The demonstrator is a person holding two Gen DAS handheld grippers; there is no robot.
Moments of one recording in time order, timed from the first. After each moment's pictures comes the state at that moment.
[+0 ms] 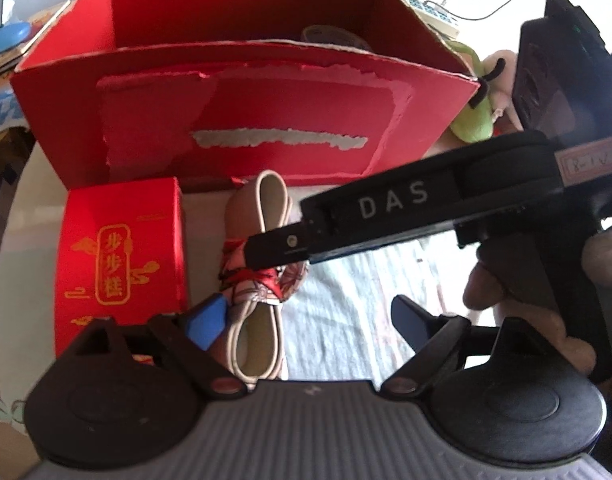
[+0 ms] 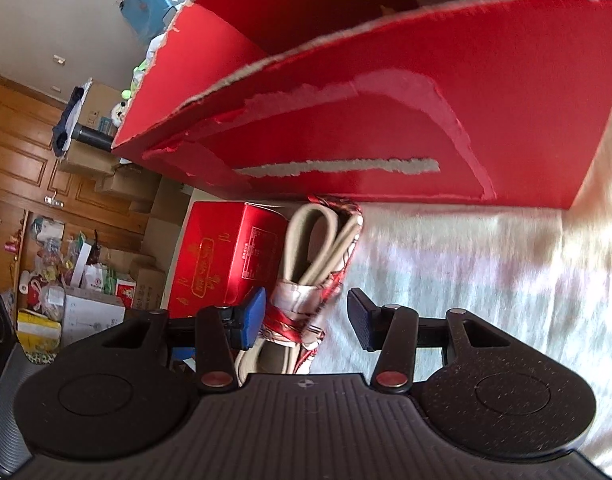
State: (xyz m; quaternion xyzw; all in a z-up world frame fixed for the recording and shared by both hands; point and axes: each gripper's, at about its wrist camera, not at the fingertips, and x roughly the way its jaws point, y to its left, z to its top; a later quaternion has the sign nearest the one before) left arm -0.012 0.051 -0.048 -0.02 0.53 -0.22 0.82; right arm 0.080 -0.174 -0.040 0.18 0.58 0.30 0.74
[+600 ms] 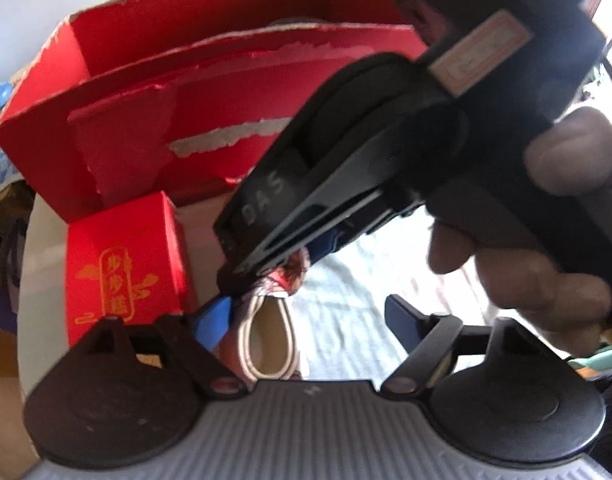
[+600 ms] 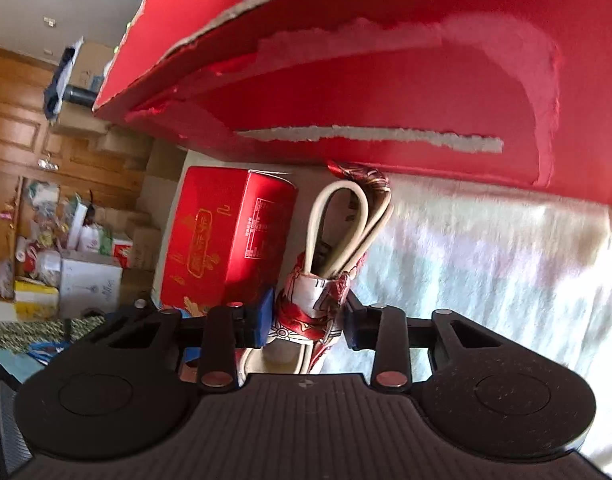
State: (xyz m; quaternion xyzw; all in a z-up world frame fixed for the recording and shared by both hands) left arm -0.029 0.036 -0.056 0.09 0.51 -0.23 0.83; right arm 0.094 -0.151 -0.054 0.15 0.63 0.31 0.69
